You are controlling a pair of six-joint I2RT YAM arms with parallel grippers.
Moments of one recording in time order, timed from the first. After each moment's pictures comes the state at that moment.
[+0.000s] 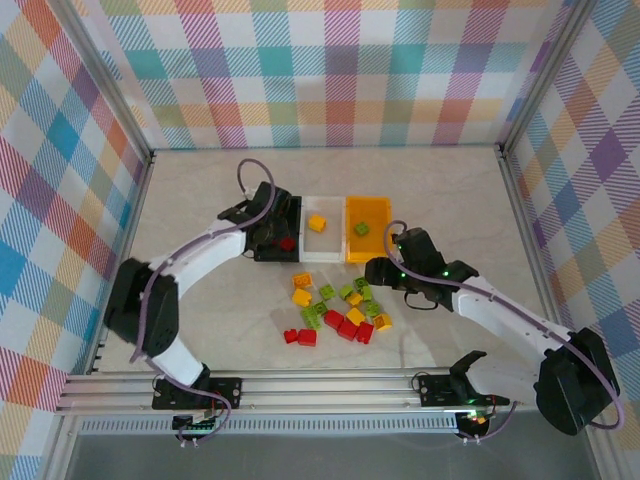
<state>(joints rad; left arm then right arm) -0.50 1.65 1.20 -0.53 -0.30 -0.64 0.59 1.13 0.70 -0.46 -0.08 0.62</state>
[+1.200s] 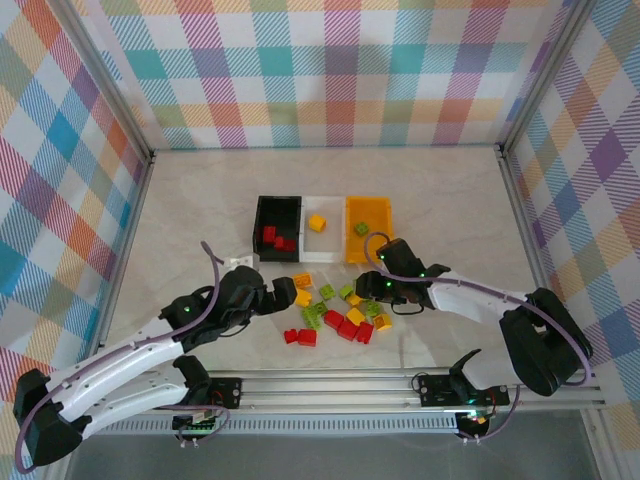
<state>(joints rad) -0.87 0.80 0.62 -0.59 -0.23 -0.95 0.63 1.37 0.63 -0.27 -0.18 0.70</state>
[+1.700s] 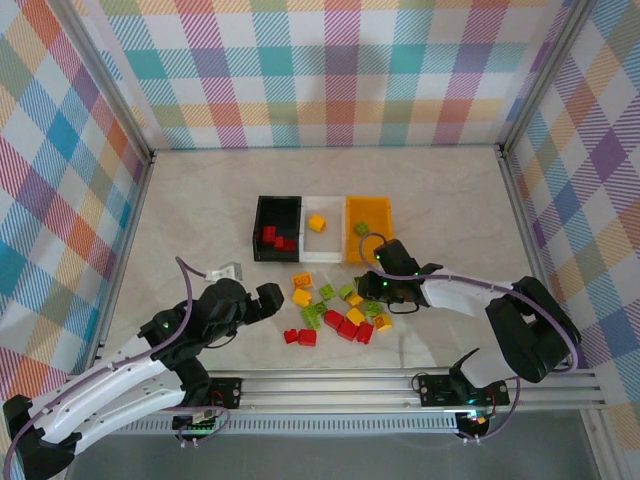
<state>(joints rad) -0.87 0.63 0.56 -0.69 -0.22 -1.06 0.63 1.44 0.63 -0.21 -0.16 0.70</state>
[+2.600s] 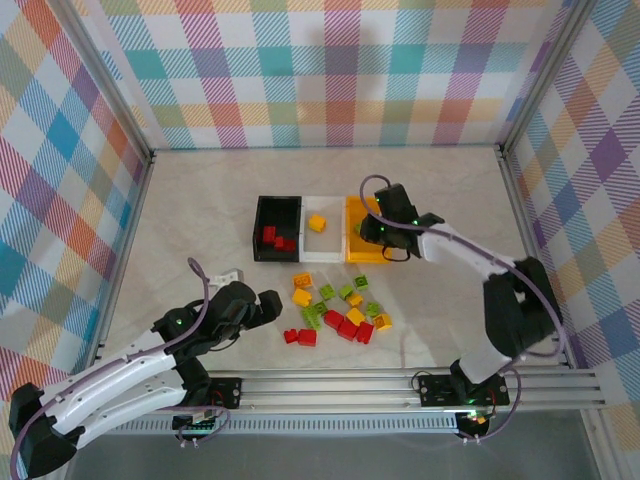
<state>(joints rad) -0.87 0.71 0.51 -0.70 -0.26 -1.05 0.49 1.63 1.11 -0.38 0.00 0.62</state>
